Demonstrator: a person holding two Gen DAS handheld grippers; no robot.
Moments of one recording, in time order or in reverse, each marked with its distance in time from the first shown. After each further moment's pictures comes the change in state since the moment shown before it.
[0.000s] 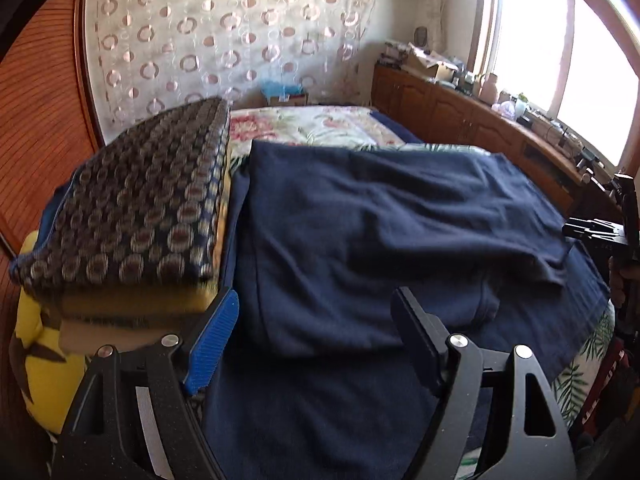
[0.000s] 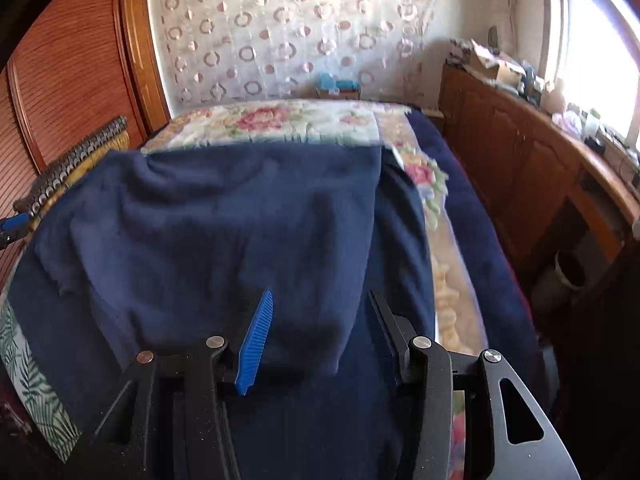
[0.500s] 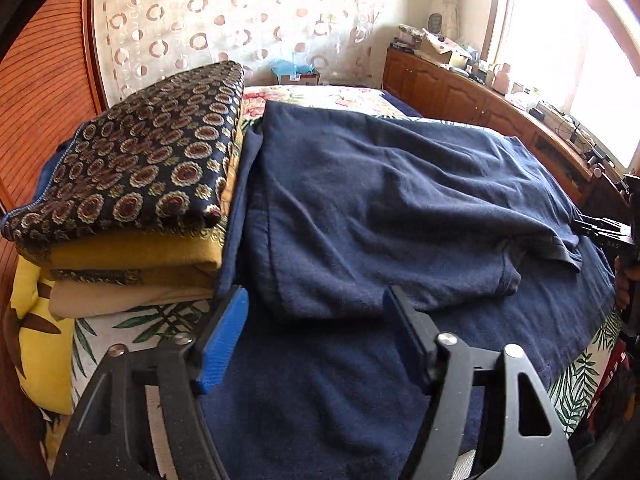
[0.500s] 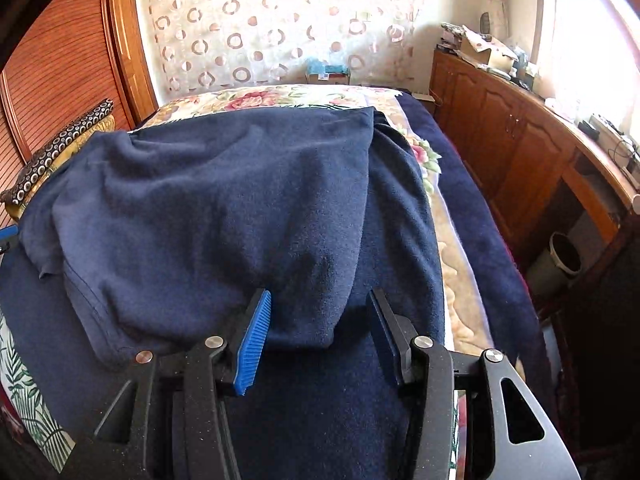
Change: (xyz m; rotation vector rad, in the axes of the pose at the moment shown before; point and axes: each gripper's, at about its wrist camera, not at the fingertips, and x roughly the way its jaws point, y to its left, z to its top) left arm 0.019 0.009 -0.018 -0.038 0.060 0.013; right arm 0.014 -0.008 0.006 0.006 0.034 -0.032
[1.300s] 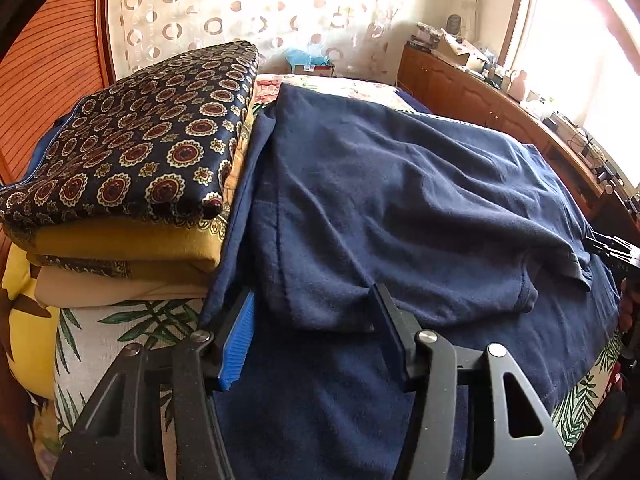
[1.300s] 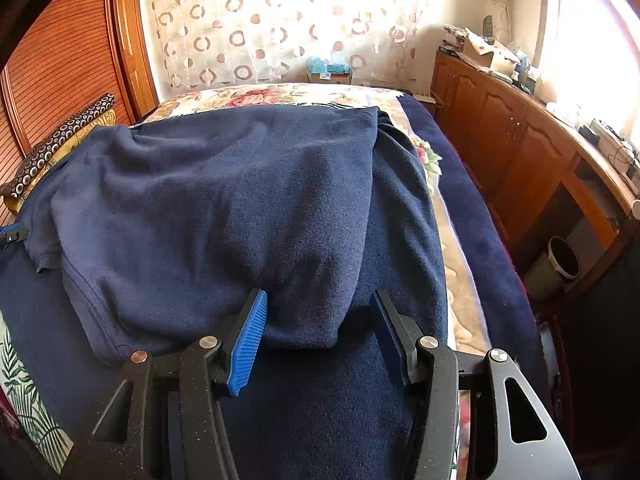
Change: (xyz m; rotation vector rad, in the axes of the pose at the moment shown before) left arm 0.022 0.002 0.006 -0.064 0.027 0.011; right arm 0.005 0.004 -0.012 -0.021 0.000 -0.010
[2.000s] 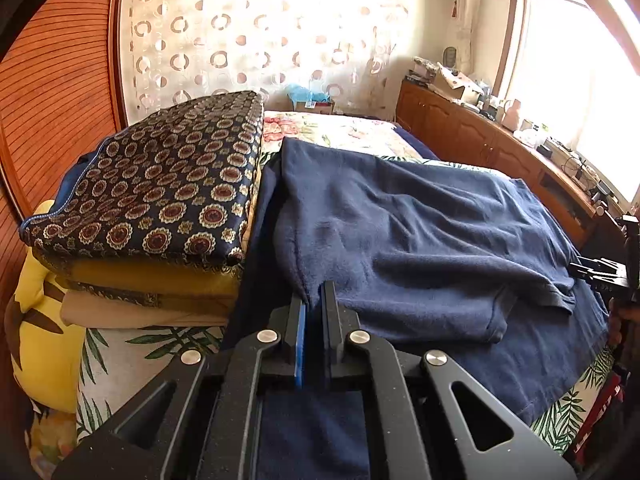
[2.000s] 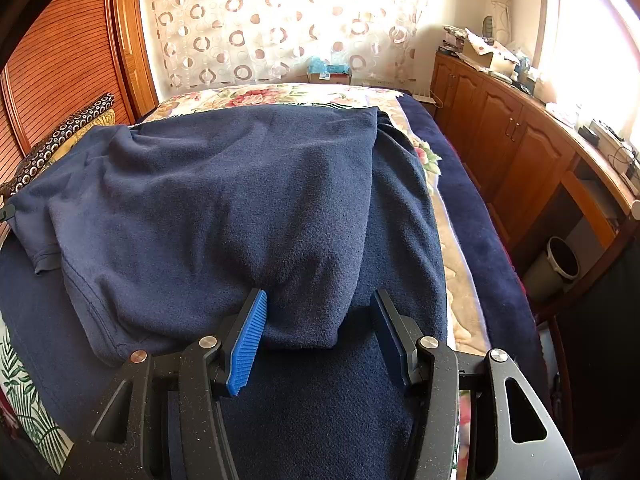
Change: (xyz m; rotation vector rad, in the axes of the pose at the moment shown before) left arm -0.028 0.000 0.012 -0.014 -0.132 -0.003; right arm 0.000 0.000 -0.001 -0.001 0.000 -0.001
